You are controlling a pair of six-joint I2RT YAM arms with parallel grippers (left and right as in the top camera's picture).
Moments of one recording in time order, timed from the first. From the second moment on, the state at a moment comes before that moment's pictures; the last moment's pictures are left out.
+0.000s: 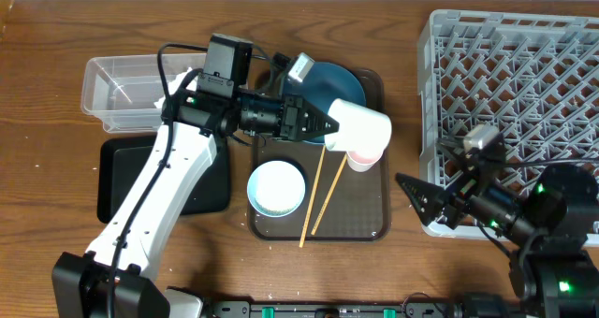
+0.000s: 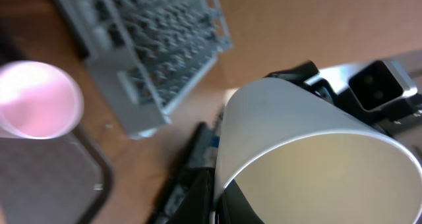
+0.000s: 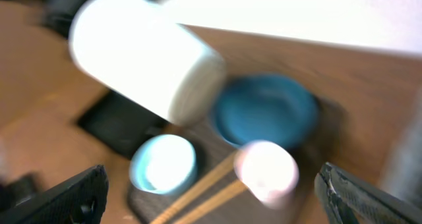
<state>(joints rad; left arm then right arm) -0.30 1.54 1.31 -0.68 1.22 -0.34 0.01 0.70 0.81 -0.53 -0.83 0.01</state>
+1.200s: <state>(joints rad) -0.38 1.54 1.31 -0.68 1.35 -0.38 0.01 0.91 0.81 -0.22 -1.27 0.03</state>
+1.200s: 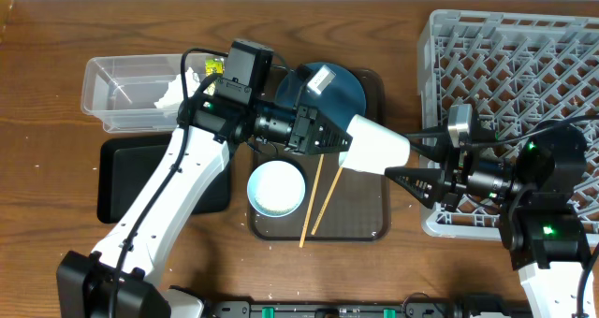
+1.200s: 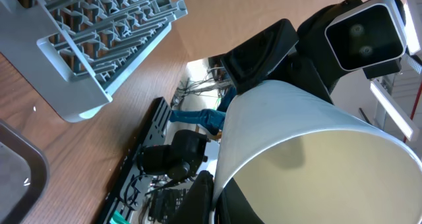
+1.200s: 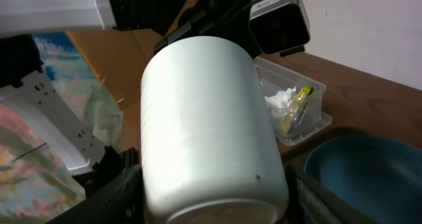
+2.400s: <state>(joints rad) -0.11 1.30 1.31 -1.22 0.22 -0.29 -0.04 0.92 1.04 -0.90 -0.32 0.07</state>
